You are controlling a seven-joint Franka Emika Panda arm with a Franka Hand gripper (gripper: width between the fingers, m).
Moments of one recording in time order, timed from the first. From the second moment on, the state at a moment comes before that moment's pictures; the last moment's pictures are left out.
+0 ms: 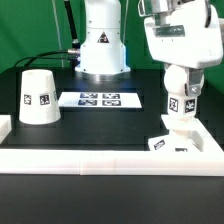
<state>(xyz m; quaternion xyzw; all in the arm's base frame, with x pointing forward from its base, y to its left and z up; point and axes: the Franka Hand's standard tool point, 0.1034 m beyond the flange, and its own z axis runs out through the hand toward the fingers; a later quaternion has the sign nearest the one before) 0.611 0.103 0.113 -0.74 0.67 0.02 0.11</state>
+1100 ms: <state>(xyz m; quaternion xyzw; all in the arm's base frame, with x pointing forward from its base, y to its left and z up) 0.611 0.104 0.113 -0.86 0.49 0.00 0.12</state>
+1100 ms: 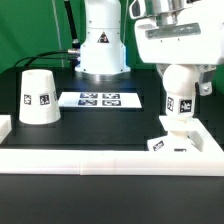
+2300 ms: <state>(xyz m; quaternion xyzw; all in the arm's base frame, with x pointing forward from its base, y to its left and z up) 0.610 0.103 0.117 -1.00 -0.05 -0.06 0.05</state>
